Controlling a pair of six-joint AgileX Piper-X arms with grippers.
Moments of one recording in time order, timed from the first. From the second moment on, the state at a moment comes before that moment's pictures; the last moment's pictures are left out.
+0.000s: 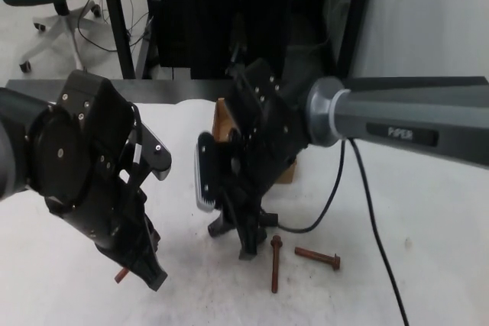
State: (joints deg) left arm -20.7 78.6 -45.8 41.9 6.3 25.3; right arm 38.7 115.9 -81.4 34.4 -16.2 -57.2
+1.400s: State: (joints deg) left arm -20.7 78.6 -45.8 42.0 10.8 22.7; right arm 40.2 117.3 -82.0 39.4 -5.4 -47.3
